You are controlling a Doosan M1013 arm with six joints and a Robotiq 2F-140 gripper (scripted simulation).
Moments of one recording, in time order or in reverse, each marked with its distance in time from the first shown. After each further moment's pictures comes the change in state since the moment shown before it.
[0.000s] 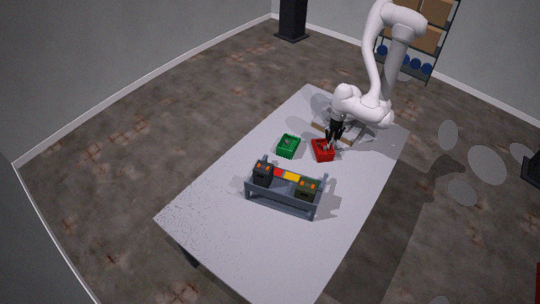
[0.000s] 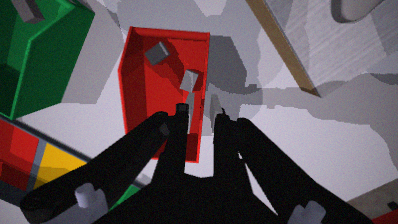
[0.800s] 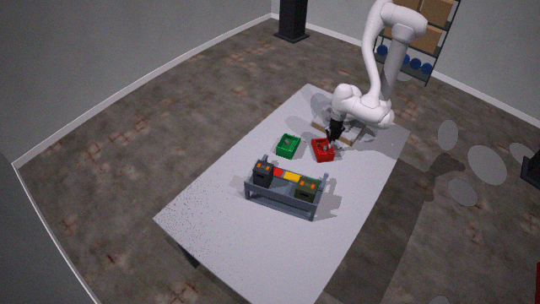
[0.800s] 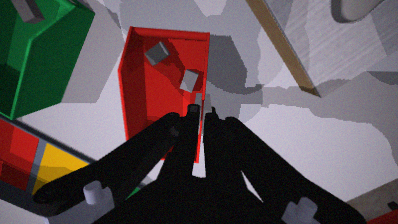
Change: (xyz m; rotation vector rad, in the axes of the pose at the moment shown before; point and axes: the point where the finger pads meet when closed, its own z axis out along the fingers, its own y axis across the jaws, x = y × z) arm 0.000 0.000 0.000 0.000 0.000 0.000
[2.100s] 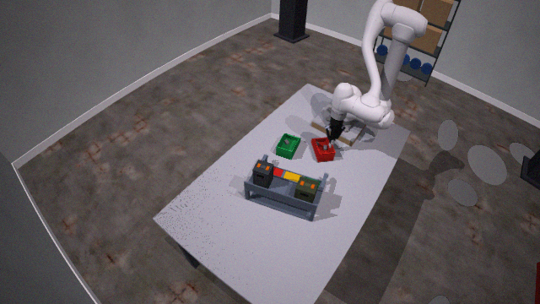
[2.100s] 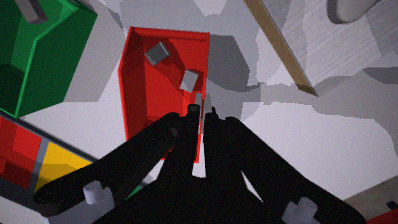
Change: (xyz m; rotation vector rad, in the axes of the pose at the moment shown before) arm 0.000 0.000 -0.005 0.000 0.000 0.000
